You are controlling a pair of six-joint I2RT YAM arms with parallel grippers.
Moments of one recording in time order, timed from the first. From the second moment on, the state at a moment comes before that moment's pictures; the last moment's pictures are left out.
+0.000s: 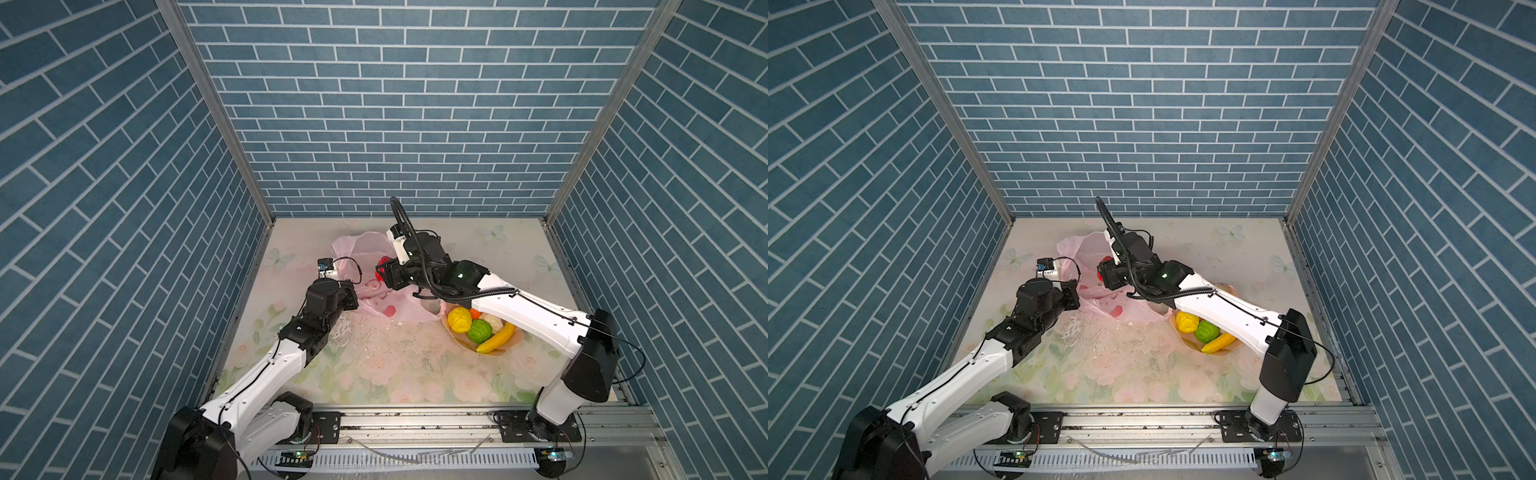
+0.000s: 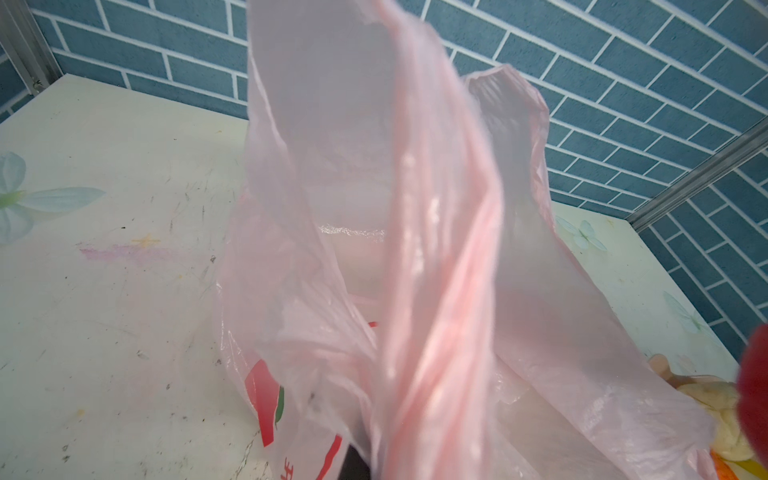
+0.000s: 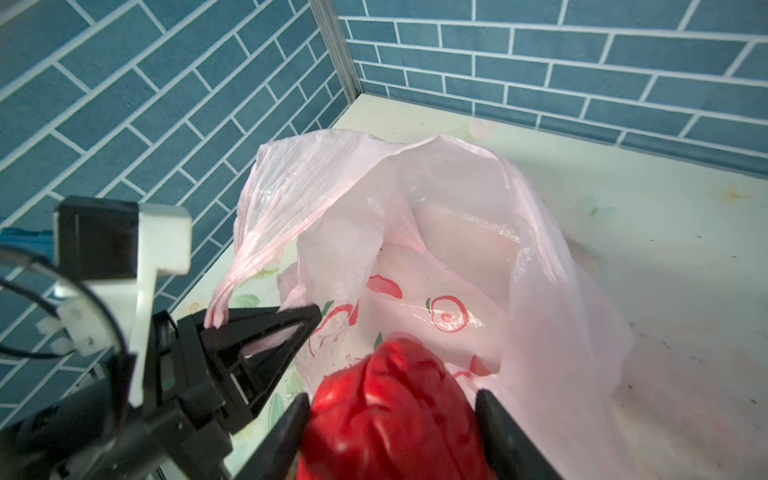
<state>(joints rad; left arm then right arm) -0.41 1.03 0.57 0.02 -0.15 -0.44 0.98 1.63 1.50 -0.42 0.10 0.34</state>
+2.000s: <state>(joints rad) -0.19 1.16 0.89 -0.31 0.03 -0.52 0.72 1.17 0.98 -0.48 0.27 0.36</state>
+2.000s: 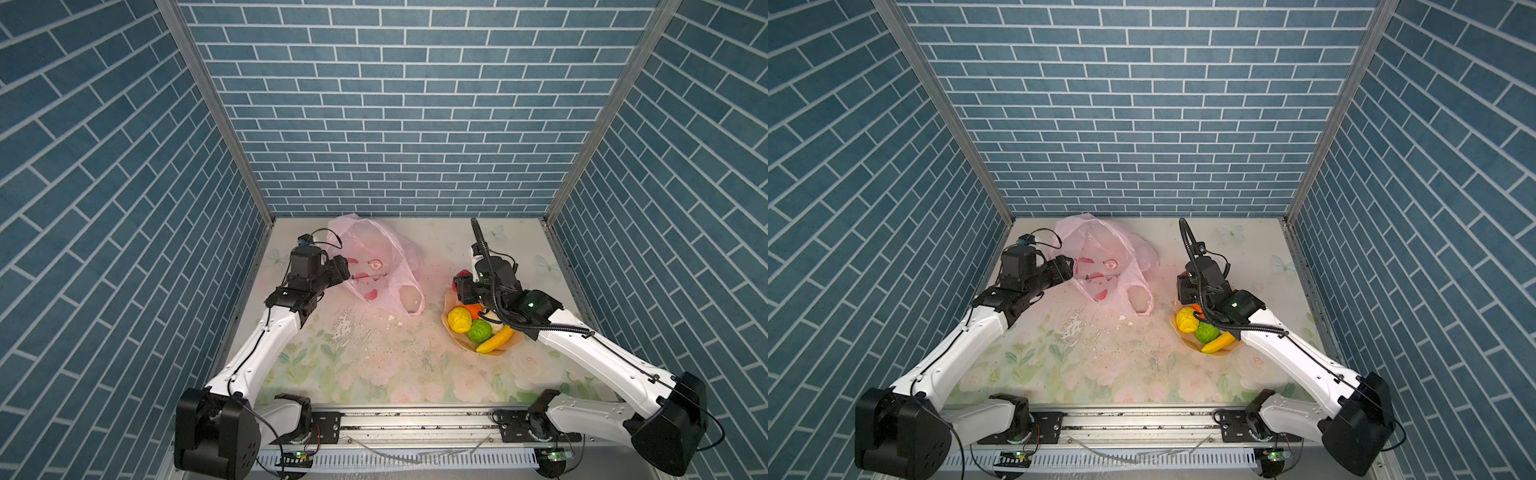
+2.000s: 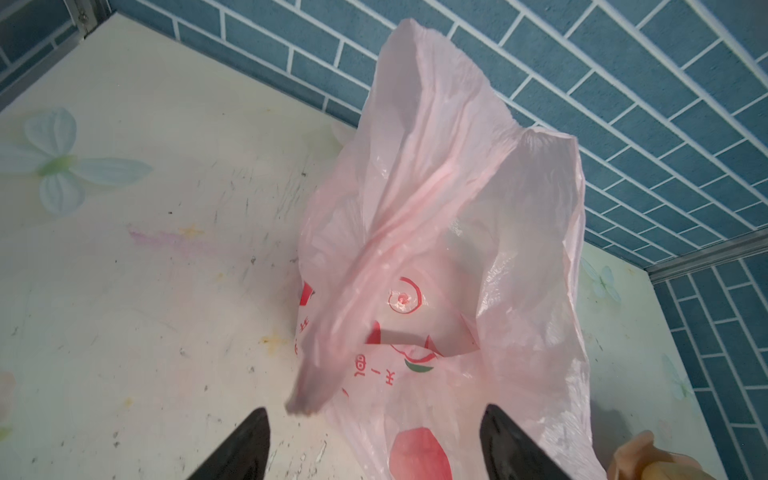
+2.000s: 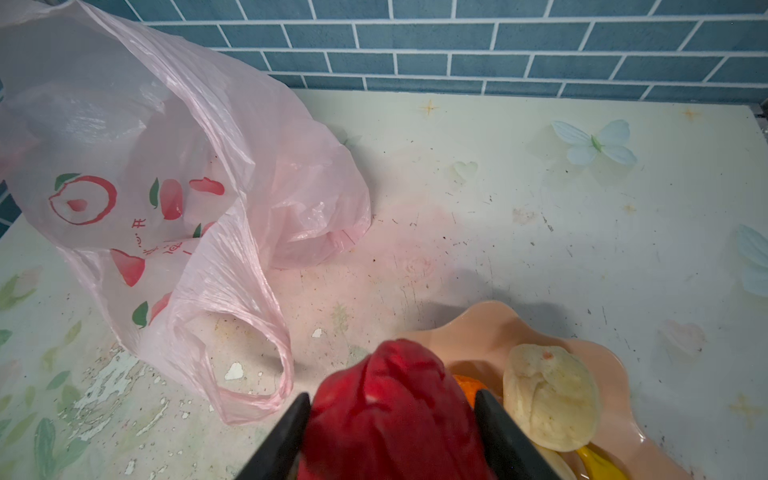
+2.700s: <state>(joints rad) -0.24 0.94 0.95 -0.54 0.08 -0.35 0.62 1.29 0.98 -0.50 0.23 0.39</state>
